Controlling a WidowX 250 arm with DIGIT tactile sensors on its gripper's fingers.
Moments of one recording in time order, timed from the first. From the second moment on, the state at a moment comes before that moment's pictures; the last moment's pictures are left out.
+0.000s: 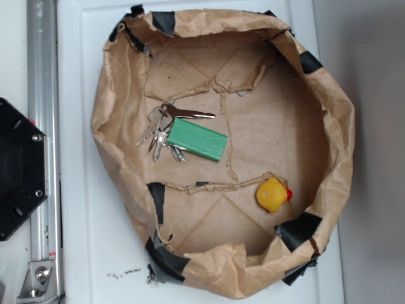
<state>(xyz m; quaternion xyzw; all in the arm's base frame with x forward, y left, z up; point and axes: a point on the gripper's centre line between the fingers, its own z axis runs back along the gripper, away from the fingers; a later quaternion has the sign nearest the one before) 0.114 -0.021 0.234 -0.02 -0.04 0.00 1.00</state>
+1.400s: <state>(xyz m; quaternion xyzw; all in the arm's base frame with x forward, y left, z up) 0.263 0.016 0.122 0.01 -0.06 0.06 1.00</state>
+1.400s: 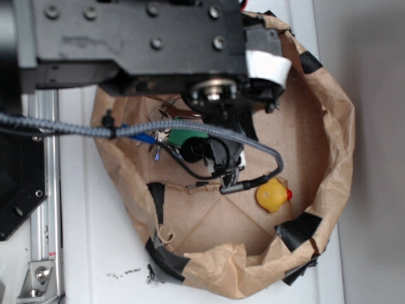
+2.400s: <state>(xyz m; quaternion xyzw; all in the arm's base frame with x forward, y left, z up) 0.297 -0.004 0.069 -0.03 -0.11 0.18 0.98</state>
